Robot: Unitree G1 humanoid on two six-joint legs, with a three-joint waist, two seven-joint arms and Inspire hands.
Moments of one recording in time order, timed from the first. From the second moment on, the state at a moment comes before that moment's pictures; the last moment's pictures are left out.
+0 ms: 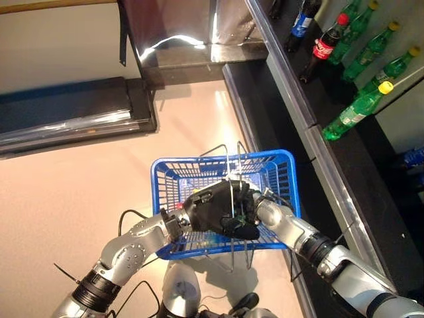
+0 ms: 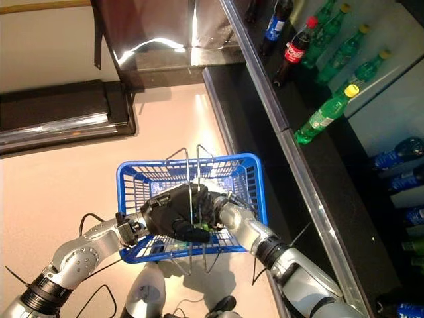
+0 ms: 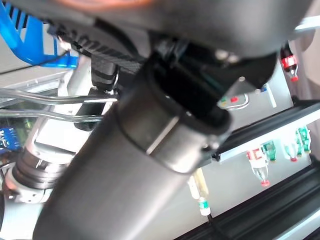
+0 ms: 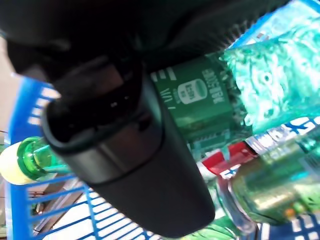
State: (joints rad) left arm -0.21 0.58 -0.38 -0.20 -1.06 0.34 -0.52; right arm -0.63 -0.35 0.77 0.57 -0.29 0.05 0.04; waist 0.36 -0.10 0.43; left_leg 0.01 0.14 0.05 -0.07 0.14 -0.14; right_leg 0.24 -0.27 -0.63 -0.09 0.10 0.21
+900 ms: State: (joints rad) left arm -0.23 0.61 -0.38 -0.22 -1.04 0.39 -0.52; right arm -0.64 -0.30 0.77 0.61 -0.32 0.05 0.04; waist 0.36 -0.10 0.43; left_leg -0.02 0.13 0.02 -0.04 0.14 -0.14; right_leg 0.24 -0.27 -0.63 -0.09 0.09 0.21
